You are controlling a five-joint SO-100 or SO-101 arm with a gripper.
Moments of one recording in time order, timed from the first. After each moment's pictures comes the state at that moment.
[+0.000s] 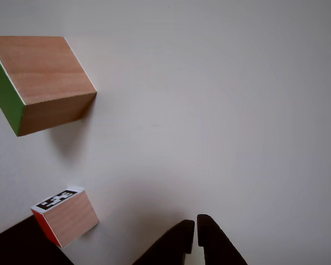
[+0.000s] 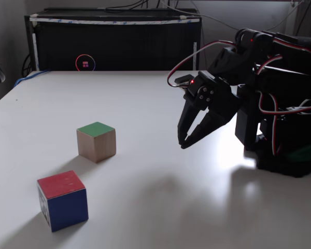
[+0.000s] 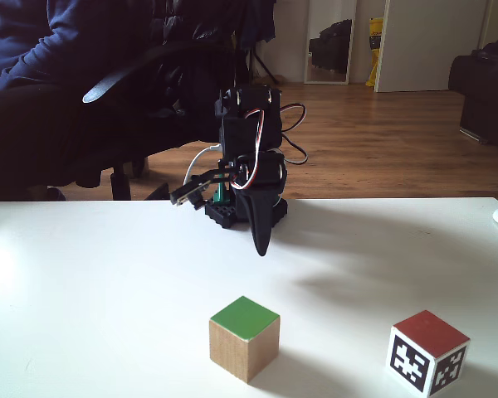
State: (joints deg) arm 7.5 188.2 171.4 73.7 -4.0
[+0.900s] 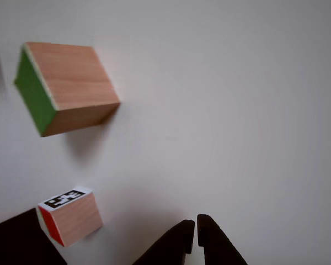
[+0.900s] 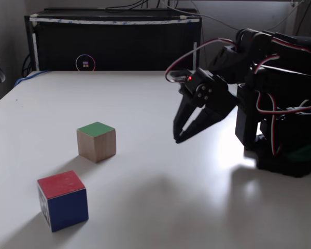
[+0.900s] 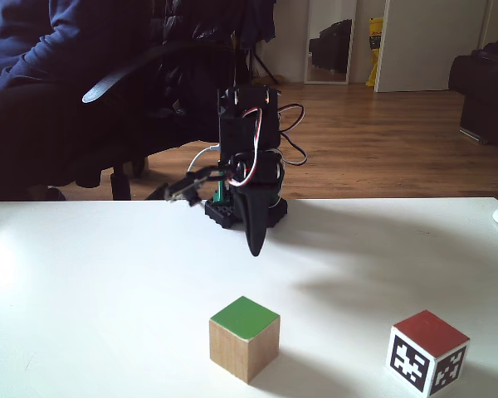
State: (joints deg) arm 11.0 188.2 171.0 70.5 -12.1
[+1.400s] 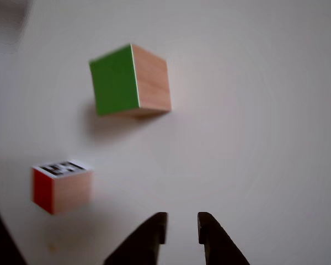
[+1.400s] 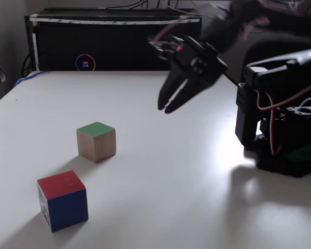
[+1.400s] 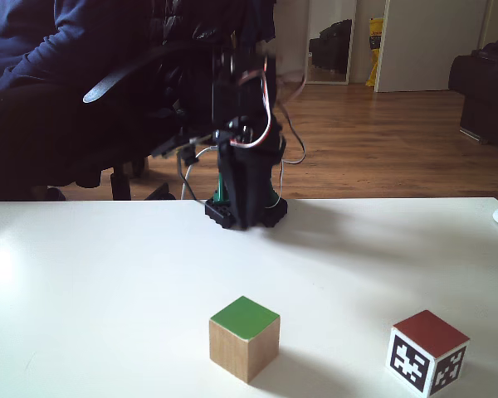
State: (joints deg) arm 13.5 155.0 144.1 69.9 -36.8
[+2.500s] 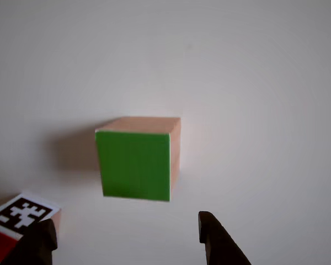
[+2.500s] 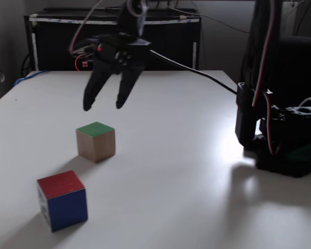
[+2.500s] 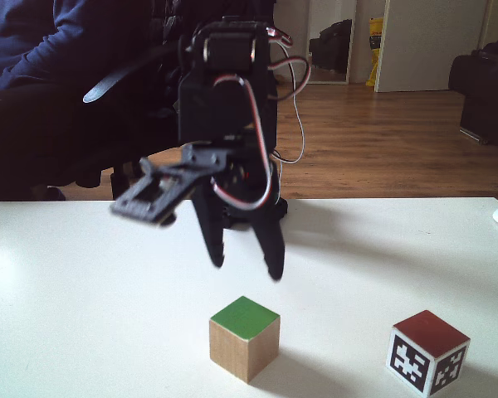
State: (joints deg) arm 19.3 87.6 88.0 77.8 -54.0
